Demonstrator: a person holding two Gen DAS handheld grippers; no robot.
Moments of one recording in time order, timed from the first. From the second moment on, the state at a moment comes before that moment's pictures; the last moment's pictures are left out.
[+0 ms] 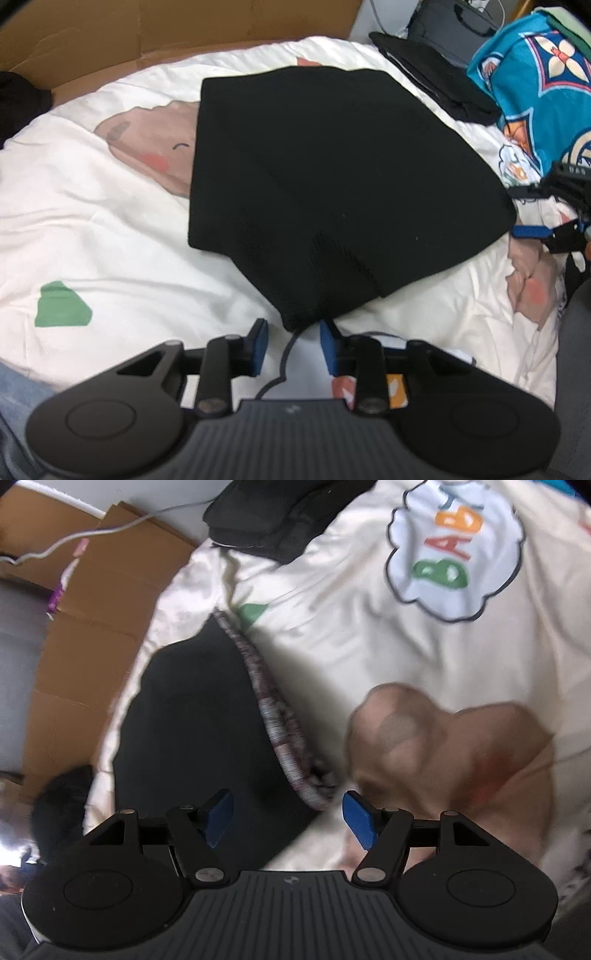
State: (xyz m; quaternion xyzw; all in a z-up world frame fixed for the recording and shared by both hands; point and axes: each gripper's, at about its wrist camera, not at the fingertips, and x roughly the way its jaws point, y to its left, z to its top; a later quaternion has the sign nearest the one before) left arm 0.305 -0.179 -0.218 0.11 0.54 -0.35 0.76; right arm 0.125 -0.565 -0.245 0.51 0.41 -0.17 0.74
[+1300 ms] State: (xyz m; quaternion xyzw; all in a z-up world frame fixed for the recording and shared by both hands) left arm 0.317 -0.174 -0.210 0.14 0.53 -0.36 0.76; right arm 0.129 -0.574 -0.281 0.59 0.38 -0.17 0.69
